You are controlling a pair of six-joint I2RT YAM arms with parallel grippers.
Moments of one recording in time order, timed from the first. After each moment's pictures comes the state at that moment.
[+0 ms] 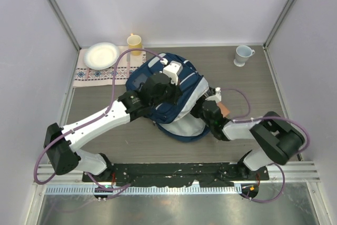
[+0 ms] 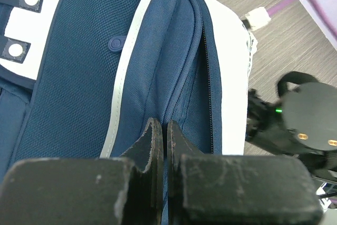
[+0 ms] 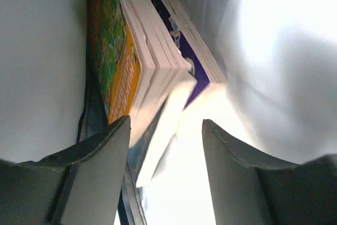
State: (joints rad) left arm -0.92 1.38 1.23 -0.29 -0.16 -0.34; right arm 0.69 1.54 0.44 0.78 0.24 1.14
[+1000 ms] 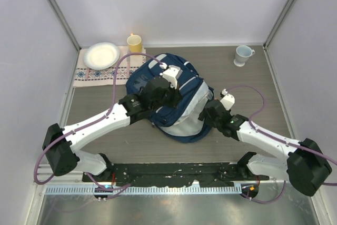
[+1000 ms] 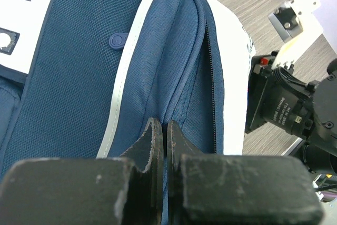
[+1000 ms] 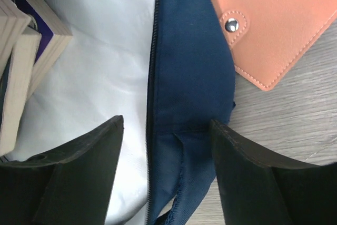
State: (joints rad) left arm -0.92 1.36 1.15 -0.24 -0.13 -0.38; right arm 0.69 1.08 0.51 -0.28 0.40 0.97
